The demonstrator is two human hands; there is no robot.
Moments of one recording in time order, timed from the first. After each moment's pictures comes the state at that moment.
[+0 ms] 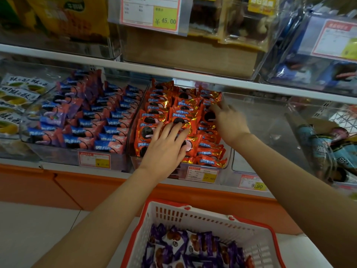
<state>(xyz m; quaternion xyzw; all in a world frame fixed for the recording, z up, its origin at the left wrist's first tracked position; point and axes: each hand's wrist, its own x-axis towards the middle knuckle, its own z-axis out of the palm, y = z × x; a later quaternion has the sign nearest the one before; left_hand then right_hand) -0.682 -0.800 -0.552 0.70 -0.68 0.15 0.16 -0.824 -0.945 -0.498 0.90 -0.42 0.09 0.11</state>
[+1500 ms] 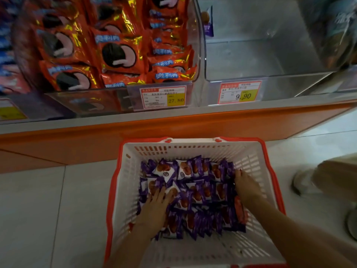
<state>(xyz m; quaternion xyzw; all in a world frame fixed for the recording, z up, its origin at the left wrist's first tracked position) -0.788 -0.636 -0.820 0.65 -0.66 -0.33 -0.18 -1.056 -0.774 -0.815 0.74 -0.61 -0.26 -0.14</state>
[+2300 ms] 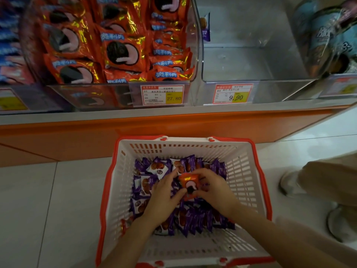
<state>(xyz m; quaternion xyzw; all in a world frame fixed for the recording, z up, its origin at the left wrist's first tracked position) -0.820 -0.663 -0.779 0.68 -0.51 -0.48 0.23 -0.991 -0.735 -0.735 0.74 -0.49 0.06 -0.45</state>
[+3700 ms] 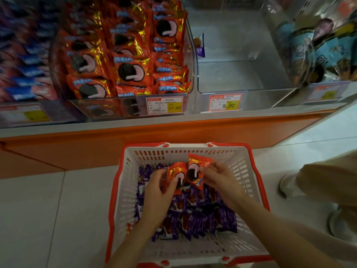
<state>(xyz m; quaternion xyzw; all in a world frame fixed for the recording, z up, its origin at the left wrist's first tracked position) -0.813 -0.660 -0.710 0.70 -0.40 -0.40 0.44 -0.975 -0.743 -0.677 0.36 -0.55 0.27 -0.70</state>
